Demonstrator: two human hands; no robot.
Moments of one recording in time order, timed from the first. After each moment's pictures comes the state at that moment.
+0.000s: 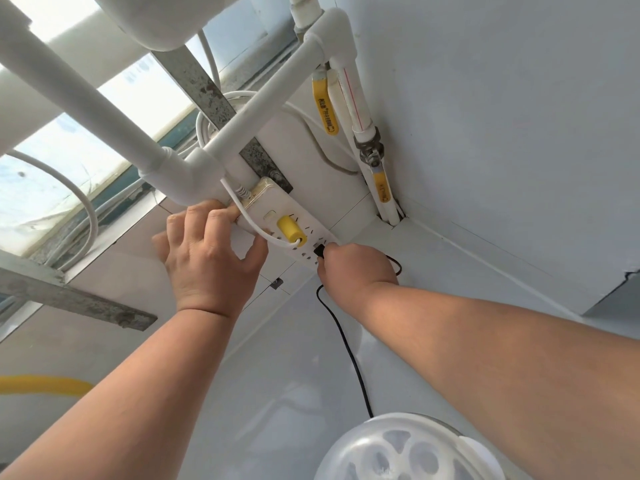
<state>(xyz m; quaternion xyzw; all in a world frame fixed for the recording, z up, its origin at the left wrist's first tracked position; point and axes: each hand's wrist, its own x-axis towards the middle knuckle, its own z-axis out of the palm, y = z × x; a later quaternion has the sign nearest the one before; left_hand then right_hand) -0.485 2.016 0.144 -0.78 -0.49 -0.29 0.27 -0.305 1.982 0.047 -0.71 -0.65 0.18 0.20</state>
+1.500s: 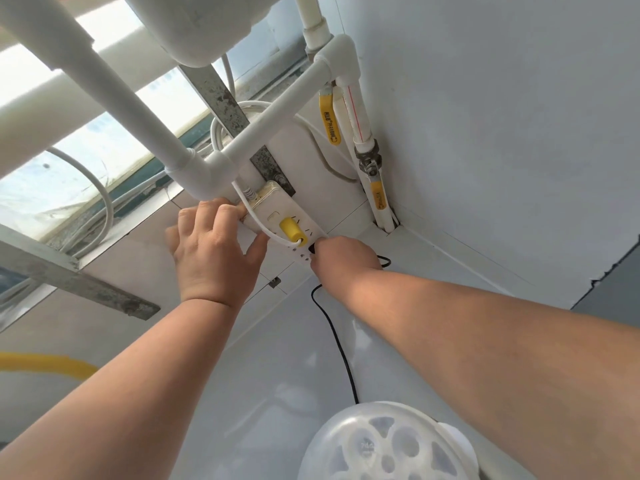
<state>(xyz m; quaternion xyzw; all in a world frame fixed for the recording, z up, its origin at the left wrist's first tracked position) -0.481 2.009 0.152 -0.78 -0.52 -0.26 0.23 -0.300 1.994 0.073 -0.70 -0.64 0.28 0.15</state>
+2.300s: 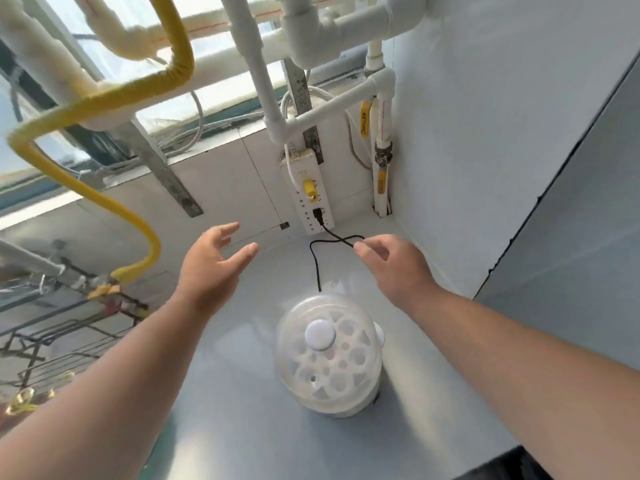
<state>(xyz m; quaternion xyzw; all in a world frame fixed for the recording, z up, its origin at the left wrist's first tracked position) -0.513 1.824 0.188 -0.60 -0.71 -0.32 -0.21 -0.219 1.827 0.117 -0.64 -0.54 0.39 0.38</state>
